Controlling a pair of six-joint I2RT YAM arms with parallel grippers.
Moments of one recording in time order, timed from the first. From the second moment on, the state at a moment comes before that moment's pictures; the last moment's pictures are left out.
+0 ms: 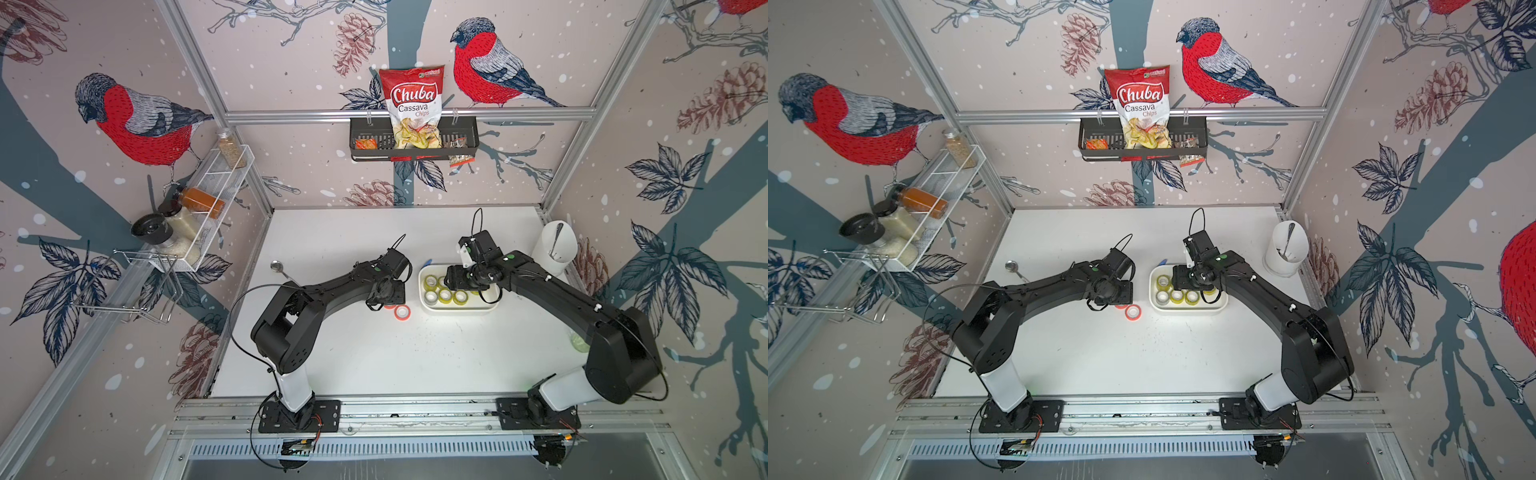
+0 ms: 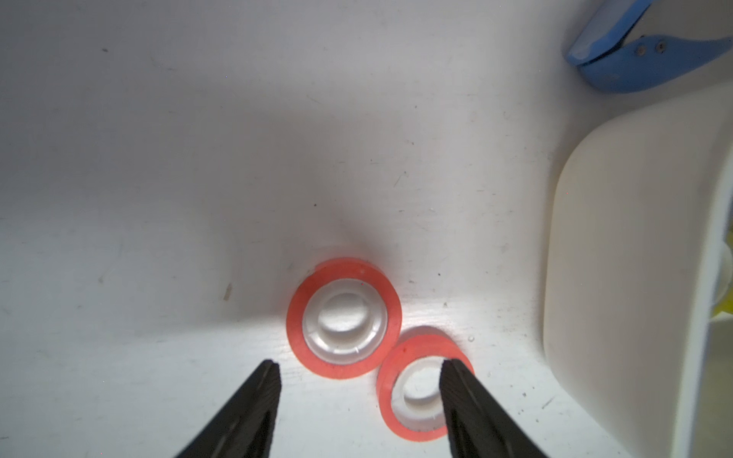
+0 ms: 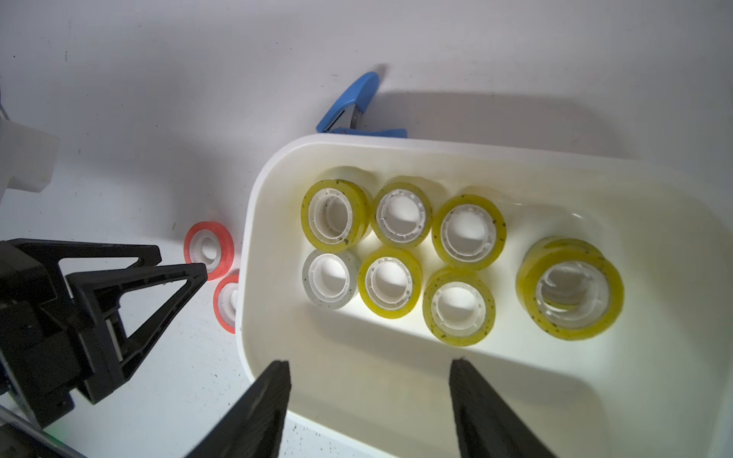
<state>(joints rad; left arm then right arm) -0.68 1.79 1.18 -0.61 -0.06 -0.65 0.53 1.49 1.12 -0.68 -0.12 0.37</state>
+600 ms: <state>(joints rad) -0.68 1.90 1.24 -0.63 -0.09 -0.68 0.43 1.40 1.04 -0.64 -0.19 0.37</state>
